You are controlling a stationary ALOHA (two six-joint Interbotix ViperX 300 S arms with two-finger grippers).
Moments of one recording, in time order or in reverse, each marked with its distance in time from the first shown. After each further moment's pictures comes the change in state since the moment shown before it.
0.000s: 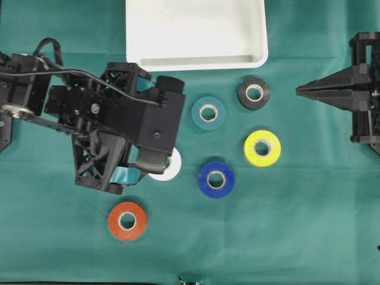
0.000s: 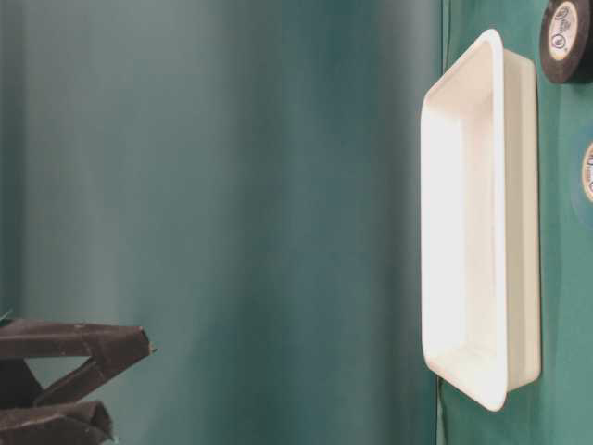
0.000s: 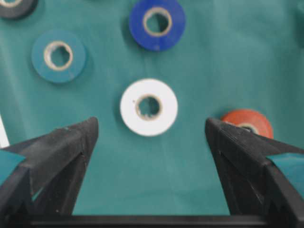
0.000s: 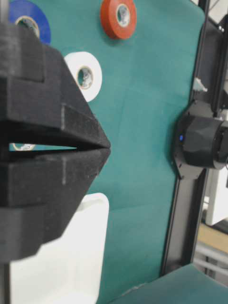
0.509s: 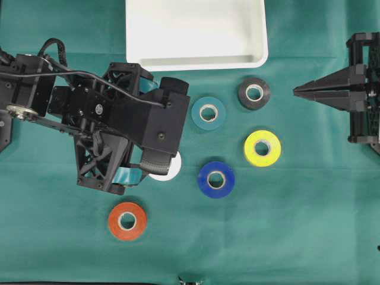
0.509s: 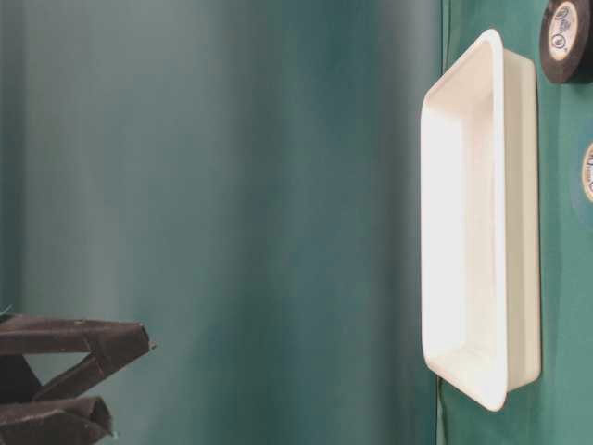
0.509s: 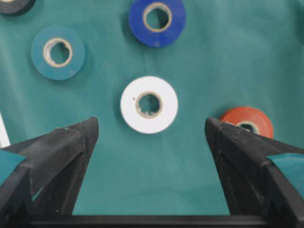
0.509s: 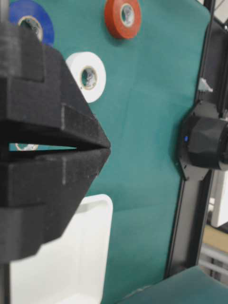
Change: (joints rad) left arm 0.000 0.008 -0.011 0.003 0.002 -0.002; right arm 0.000 0.015 -0.005 0.000 0.003 0.002
